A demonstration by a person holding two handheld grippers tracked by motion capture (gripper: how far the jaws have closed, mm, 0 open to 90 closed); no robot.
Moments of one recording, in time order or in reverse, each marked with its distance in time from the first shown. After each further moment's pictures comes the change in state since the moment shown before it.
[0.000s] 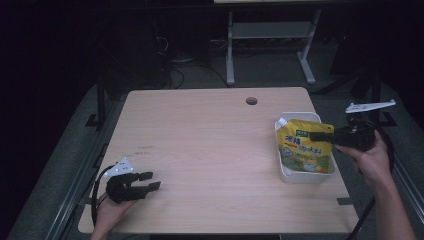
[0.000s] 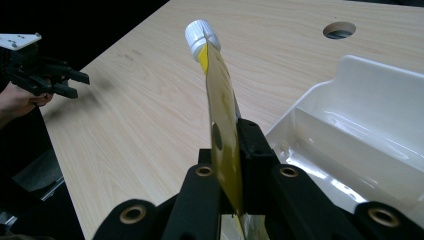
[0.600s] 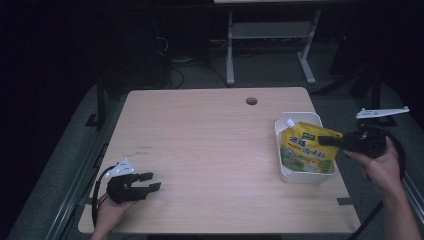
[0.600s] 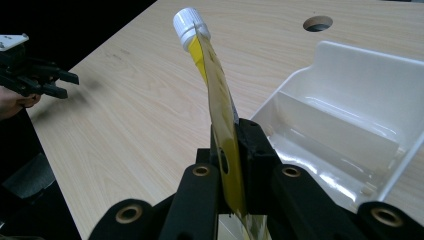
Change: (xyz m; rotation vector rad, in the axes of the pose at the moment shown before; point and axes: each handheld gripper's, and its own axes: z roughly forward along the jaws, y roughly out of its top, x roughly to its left) left arm -0.001 -0.001 0.002 0.017 0.007 0.008; right arm -0.001 -0.017 -0.018 -0.016 -0.050 0.024
